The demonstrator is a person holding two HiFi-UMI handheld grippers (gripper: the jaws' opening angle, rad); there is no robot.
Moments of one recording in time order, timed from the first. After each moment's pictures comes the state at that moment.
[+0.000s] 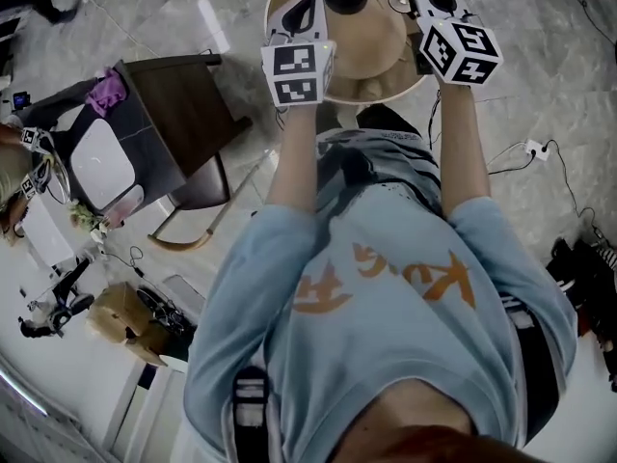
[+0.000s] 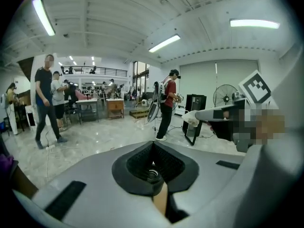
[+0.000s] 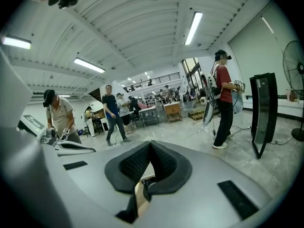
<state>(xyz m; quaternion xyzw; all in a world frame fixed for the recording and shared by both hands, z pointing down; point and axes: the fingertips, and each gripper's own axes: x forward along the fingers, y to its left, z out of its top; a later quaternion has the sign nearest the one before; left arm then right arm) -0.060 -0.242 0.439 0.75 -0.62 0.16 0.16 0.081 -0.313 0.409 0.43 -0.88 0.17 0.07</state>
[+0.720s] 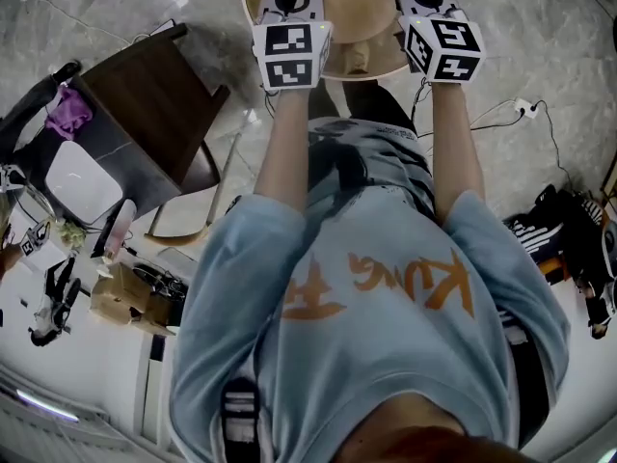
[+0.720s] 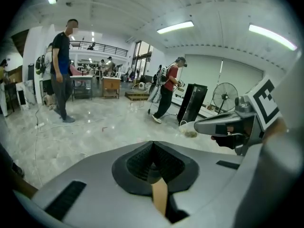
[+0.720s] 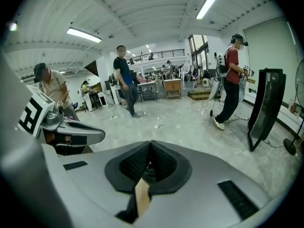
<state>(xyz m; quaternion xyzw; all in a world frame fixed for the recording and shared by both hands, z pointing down) -0.111 -0.294 0.560 0.75 -0.57 0.18 0.27 0.006 -0.332 0.548 0.41 -0.86 0.20 0.23</state>
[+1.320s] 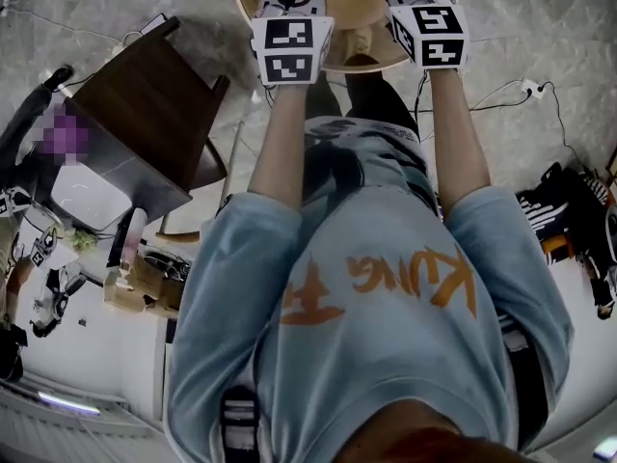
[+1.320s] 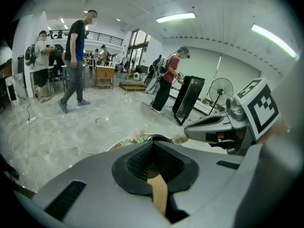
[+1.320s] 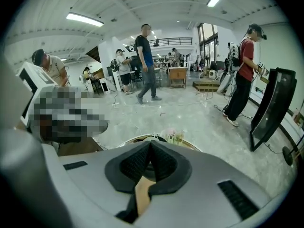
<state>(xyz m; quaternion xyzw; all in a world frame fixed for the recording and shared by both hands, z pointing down) -0.107 -0.315 0.621 0.77 -0.52 0.22 0.31 -0.016 -0.347 0.627 0.38 -0.85 0.20 0.31</state>
